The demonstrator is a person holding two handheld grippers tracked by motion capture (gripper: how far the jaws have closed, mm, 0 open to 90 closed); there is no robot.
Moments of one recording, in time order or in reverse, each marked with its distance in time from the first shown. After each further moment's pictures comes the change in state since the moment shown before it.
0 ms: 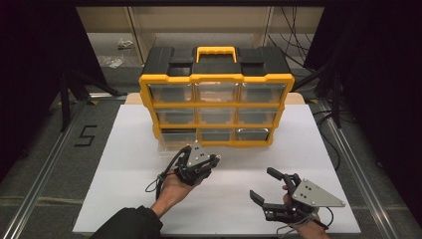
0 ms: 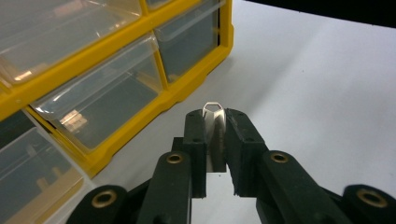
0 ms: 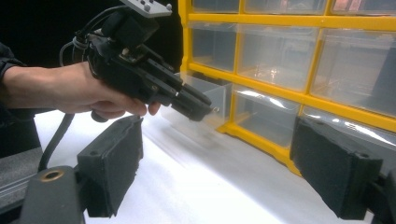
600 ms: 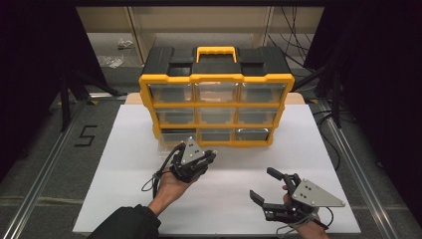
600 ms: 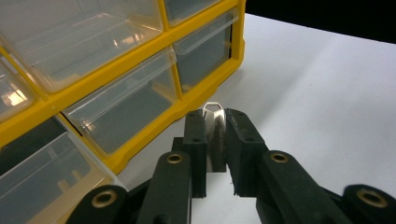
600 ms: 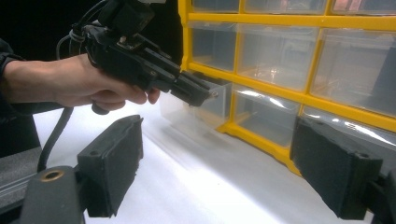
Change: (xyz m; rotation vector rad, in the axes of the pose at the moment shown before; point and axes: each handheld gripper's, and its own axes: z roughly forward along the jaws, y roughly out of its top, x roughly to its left) left arm 0.007 0.002 -0.007 -0.027 0.021 -0.010; right arm 0.000 0.000 0.000 0.002 0.000 -0.002
